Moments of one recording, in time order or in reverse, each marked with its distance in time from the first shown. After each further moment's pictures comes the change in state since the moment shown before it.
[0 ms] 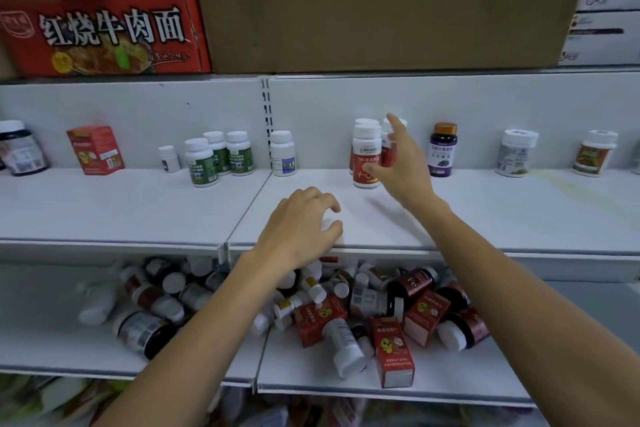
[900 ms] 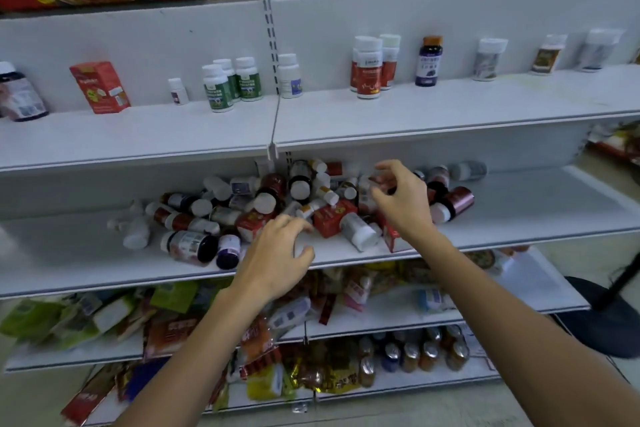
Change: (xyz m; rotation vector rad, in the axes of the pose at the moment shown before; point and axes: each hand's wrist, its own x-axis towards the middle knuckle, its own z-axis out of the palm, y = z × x) left_hand -0.198 -0.067 0.013 -0.177 -0.130 -0.011; right_hand -0.228 -0.055 0.022 -0.075 0.004 0.194
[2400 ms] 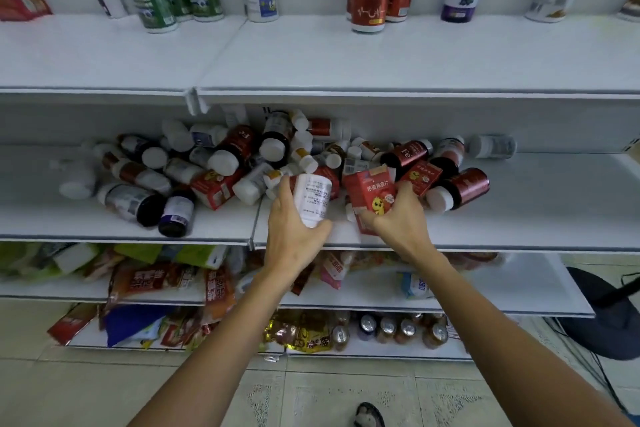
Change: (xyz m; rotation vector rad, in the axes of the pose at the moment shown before) left_hand 0.089 0.010 0.148 -0.390 0.225 -0.469; right_hand 0.016 0.128 0.033 0.049 -0.329 0.368
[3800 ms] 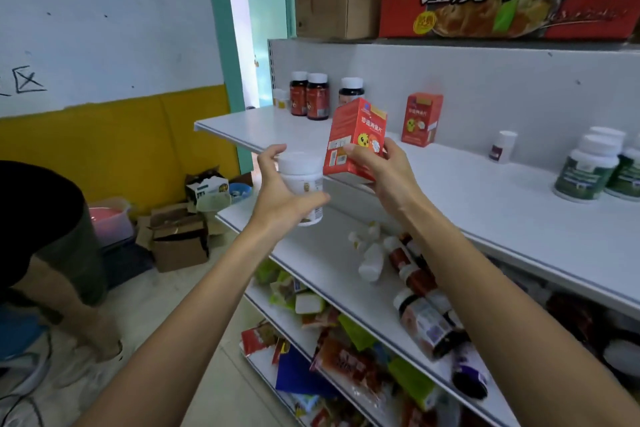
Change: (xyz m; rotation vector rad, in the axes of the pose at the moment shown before) left_hand 0.055 -0.107 -0.479 -0.278 0.626 -0.054; right_hand -0.023 -0.470 0.322 0.761 -0.786 -0.468
